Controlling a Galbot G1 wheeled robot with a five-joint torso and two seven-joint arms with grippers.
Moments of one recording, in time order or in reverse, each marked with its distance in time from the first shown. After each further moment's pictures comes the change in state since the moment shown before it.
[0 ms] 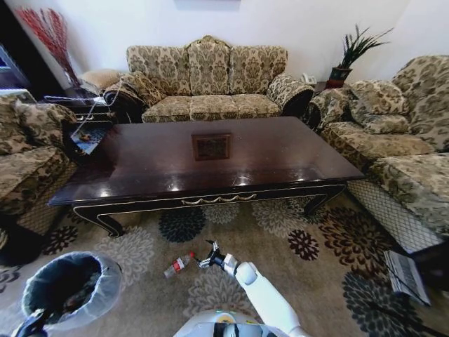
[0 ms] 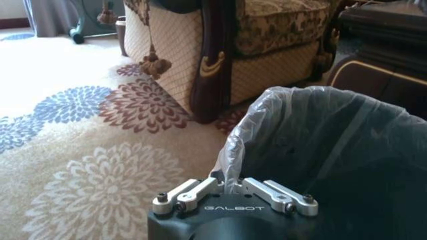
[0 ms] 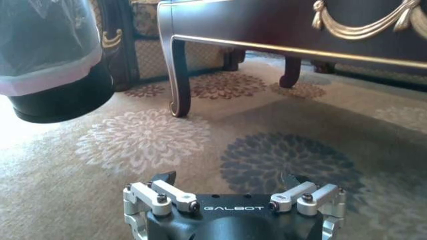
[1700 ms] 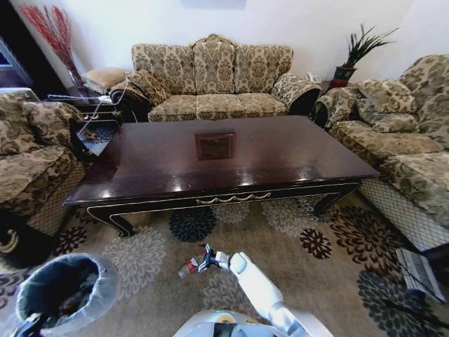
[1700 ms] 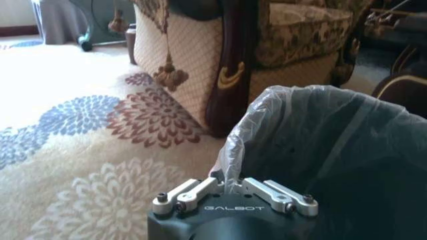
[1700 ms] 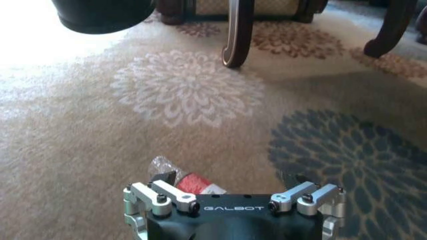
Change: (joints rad) left arm 0.019 -0.036 0.012 0.022 0.022 -0.084 0.019; right arm 0.228 0.102 -0.011 -0.361 -0.283 0.031 -0.112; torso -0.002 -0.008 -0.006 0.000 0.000
